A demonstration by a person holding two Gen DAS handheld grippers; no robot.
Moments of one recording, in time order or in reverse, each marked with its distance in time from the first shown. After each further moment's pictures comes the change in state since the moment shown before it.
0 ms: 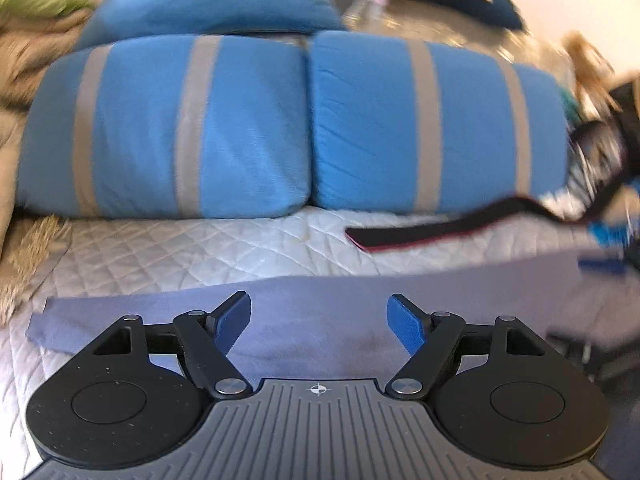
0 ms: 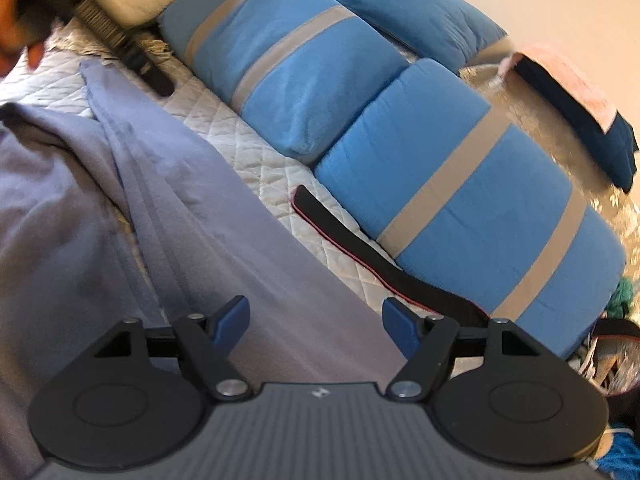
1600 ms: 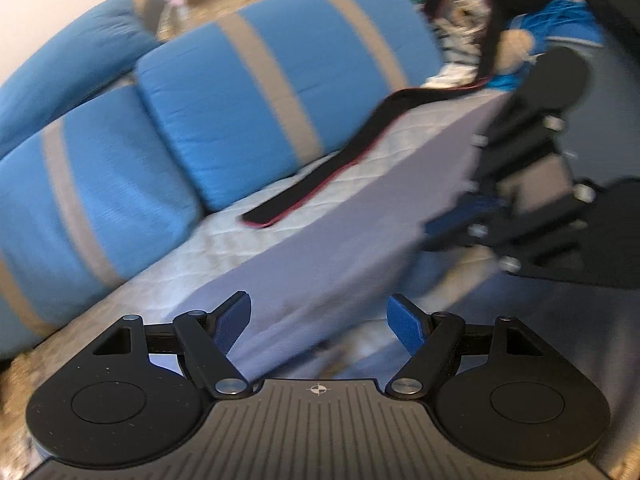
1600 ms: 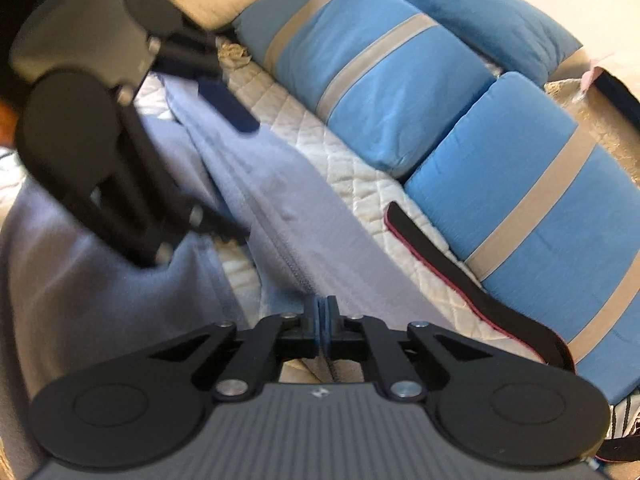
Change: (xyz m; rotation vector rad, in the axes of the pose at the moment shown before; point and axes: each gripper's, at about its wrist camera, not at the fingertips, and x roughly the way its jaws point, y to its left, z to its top) left arm 0.003 -0.068 -0.027 0.476 0.016 -0.163; right arm 0.000 0.027 0.010 -0.081 -0.044 0.235
